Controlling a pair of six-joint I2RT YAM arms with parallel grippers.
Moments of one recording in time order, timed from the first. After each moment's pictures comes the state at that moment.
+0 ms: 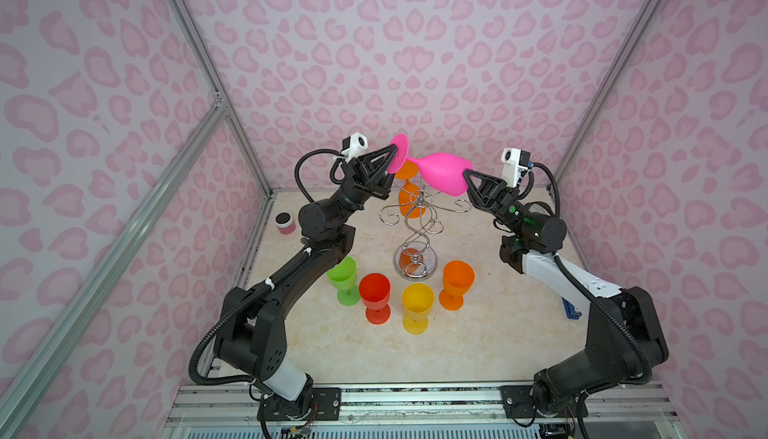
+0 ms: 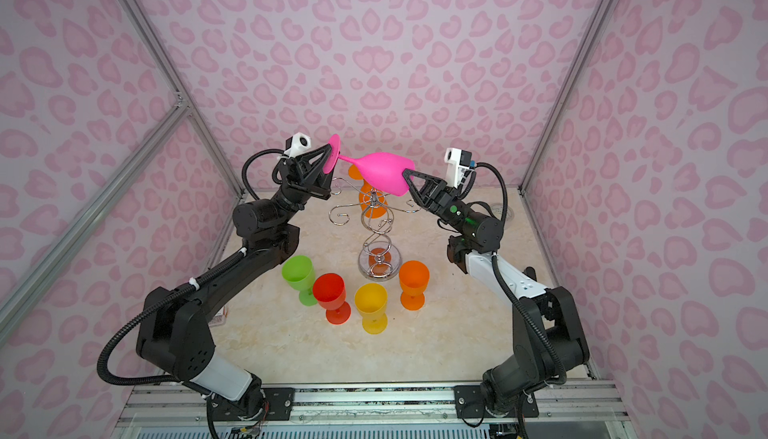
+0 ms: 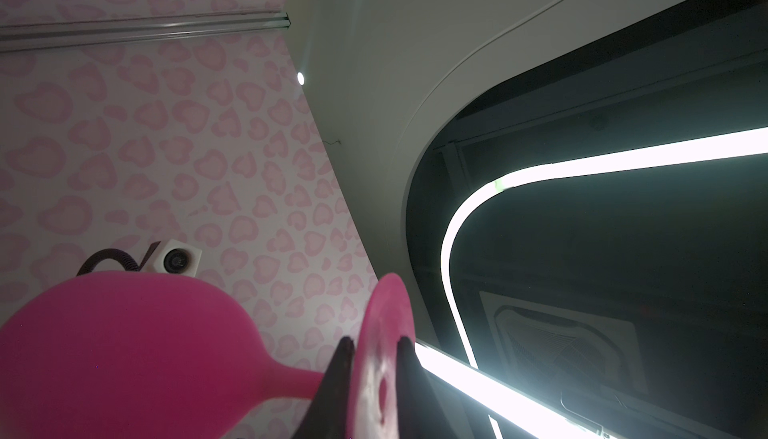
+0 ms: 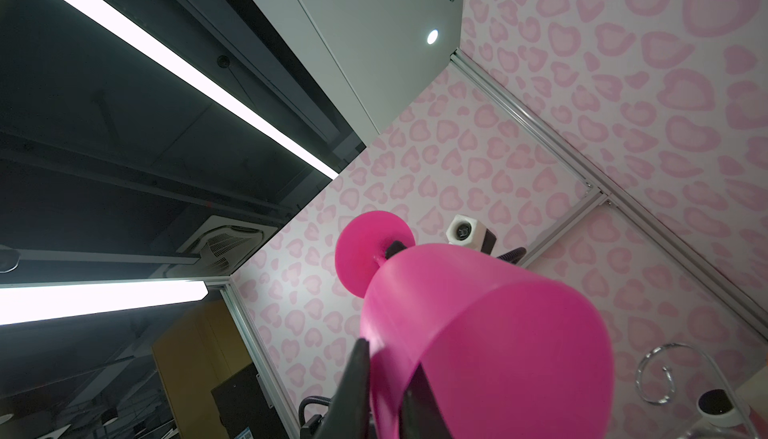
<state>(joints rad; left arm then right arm) -0.43 1.59 1.25 1.33 0.59 -2.09 0.31 1.54 1.05 1.46 -0.71 1.61</state>
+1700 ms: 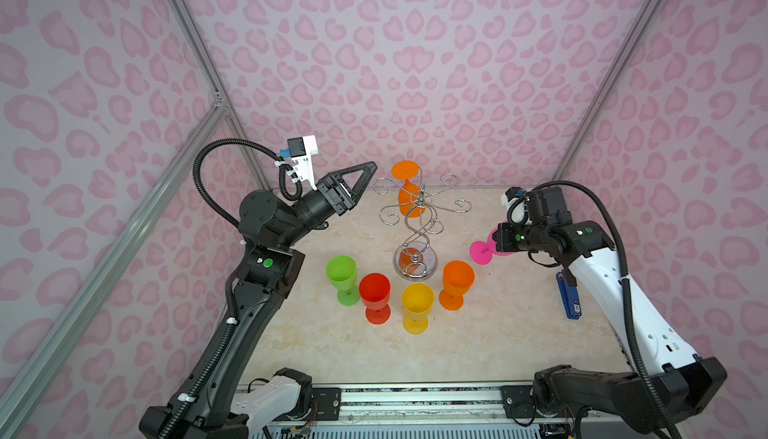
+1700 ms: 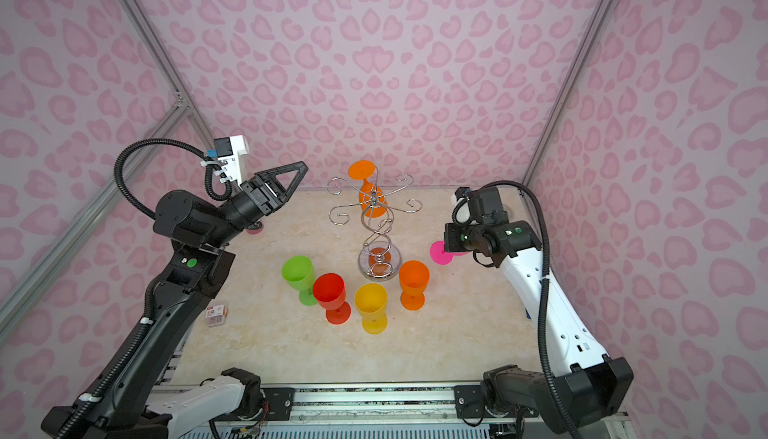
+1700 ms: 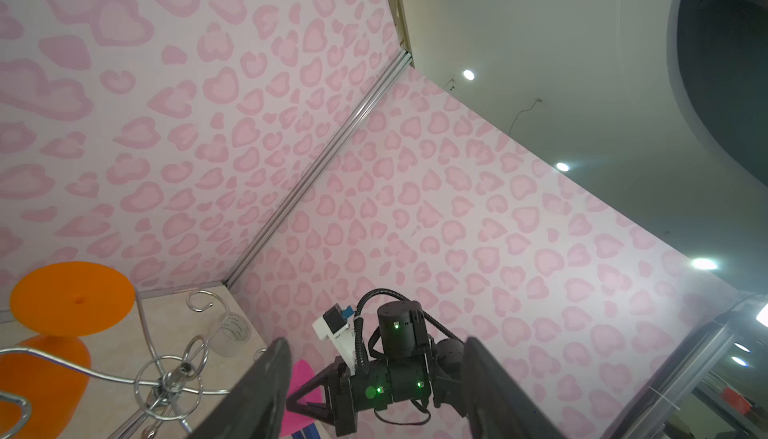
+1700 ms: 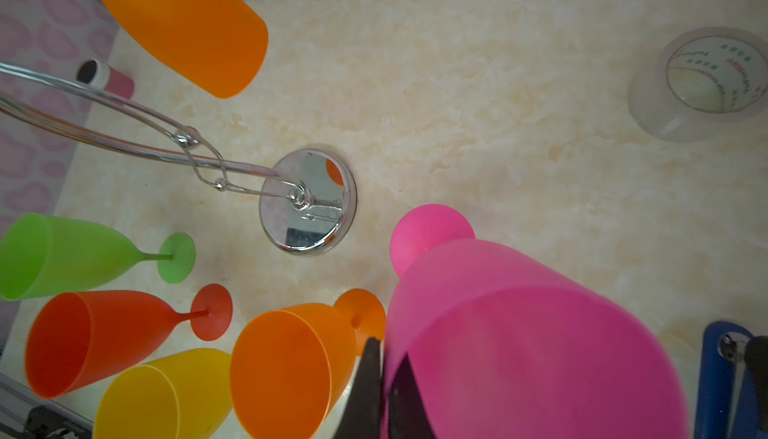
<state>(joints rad) -0.31 1.10 1.27 0.20 0.63 -0.96 0.28 1.32 1.38 -0.98 -0.10 0.20</state>
